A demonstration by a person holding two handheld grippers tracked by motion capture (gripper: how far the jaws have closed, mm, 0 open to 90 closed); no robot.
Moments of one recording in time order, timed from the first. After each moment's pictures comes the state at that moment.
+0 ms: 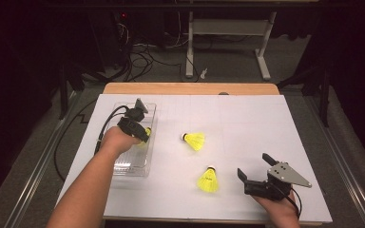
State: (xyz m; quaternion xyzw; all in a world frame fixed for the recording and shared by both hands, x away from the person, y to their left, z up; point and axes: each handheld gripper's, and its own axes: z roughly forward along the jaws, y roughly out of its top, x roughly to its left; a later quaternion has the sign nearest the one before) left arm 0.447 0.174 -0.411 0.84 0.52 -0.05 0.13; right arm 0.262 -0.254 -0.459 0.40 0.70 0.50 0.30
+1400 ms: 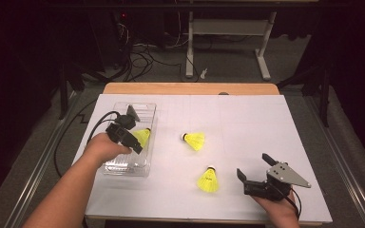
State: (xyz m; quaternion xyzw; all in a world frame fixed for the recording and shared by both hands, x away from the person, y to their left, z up) left arm 0.410 0.194 -0.391 0.86 0.49 -0.07 0.09; right arm 0.260 -0.253 -0.458 0.40 0.71 0.50 0.31
